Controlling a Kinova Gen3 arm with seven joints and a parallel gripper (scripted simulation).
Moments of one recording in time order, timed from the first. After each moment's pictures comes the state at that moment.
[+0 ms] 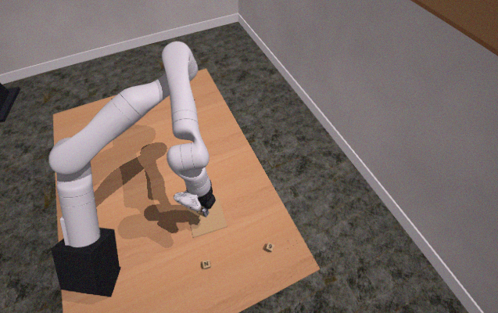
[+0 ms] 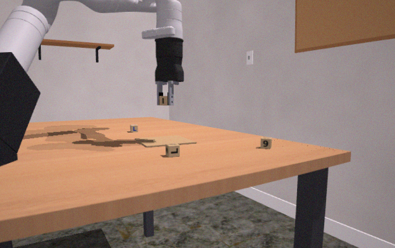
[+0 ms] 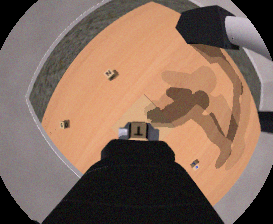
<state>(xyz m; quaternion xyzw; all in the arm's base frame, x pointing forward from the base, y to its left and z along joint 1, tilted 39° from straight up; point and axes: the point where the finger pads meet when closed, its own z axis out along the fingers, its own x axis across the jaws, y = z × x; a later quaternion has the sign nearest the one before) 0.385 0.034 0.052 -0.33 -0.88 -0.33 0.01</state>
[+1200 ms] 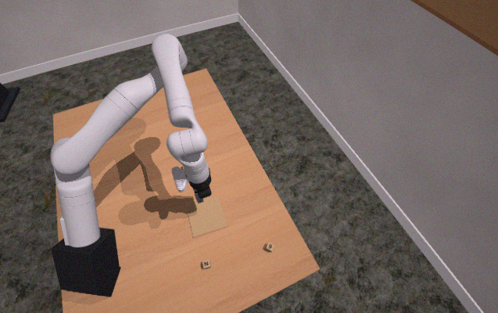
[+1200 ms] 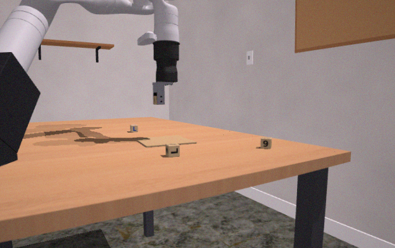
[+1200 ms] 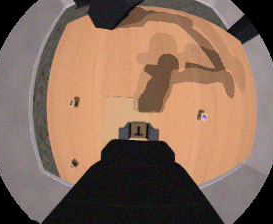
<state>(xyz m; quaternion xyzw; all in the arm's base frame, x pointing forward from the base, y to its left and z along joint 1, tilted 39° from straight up) 0.375 0.083 0.088 -0.62 -0.71 -0.31 0.13</state>
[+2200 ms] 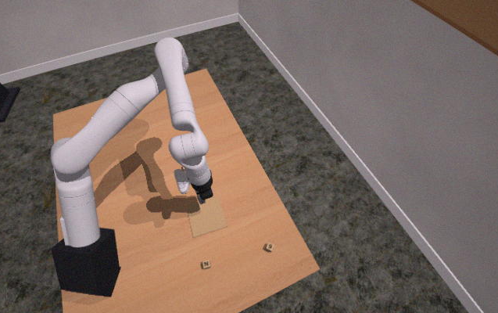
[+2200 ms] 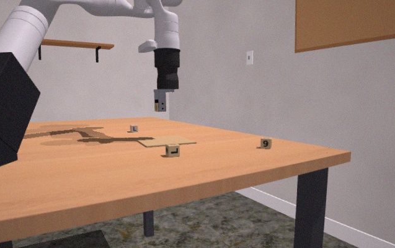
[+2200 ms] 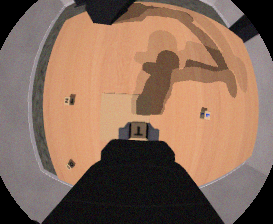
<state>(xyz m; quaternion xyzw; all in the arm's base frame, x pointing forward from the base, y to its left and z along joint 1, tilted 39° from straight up) 0.384 0.097 0.075 -0.62 -0.71 -0.32 0.12</state>
